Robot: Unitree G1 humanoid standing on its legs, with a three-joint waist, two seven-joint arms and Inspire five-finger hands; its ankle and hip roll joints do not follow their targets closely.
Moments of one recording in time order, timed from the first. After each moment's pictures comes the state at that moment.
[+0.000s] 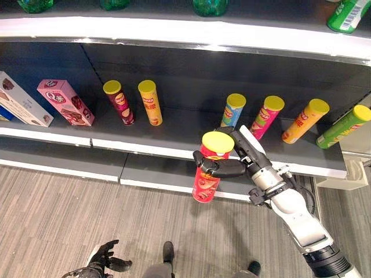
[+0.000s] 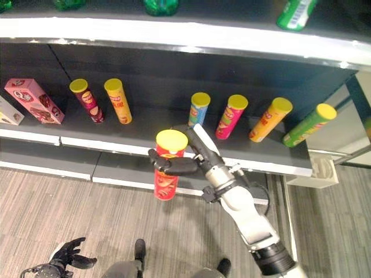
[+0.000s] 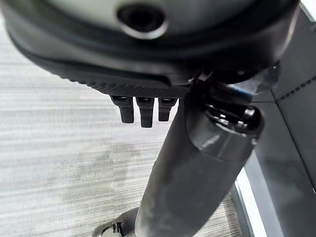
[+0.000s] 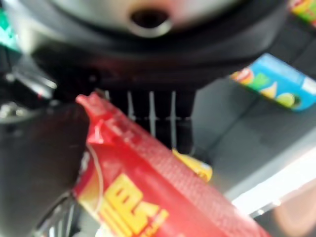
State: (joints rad) left arm 0.09 0.42 -0.10 0.92 -0.04 -0.04 0.04; right arm -0.19 -0.55 0.26 -0.20 0.03 -0.08 0.03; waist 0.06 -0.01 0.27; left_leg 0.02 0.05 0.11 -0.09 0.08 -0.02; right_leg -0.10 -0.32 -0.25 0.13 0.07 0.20
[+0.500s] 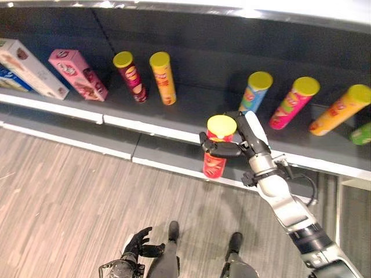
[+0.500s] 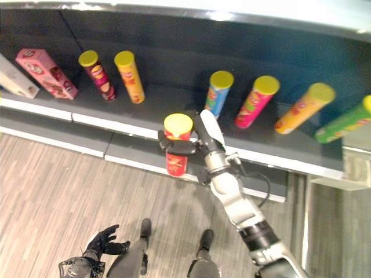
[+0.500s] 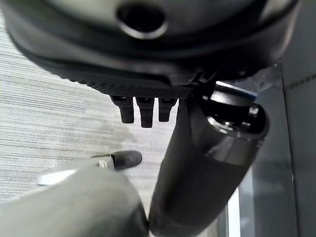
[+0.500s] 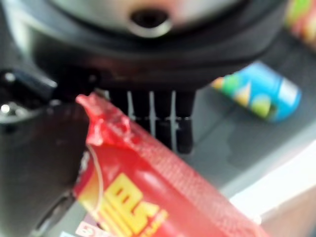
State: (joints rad) left arm 0.09 0.23 -0.22 0.75 -0.14 -0.08 0.08; right arm -0.49 -0.42 0.32 0.15 -0.21 -0.03 -0.29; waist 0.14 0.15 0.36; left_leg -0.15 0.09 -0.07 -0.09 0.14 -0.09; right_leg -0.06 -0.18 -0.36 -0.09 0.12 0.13
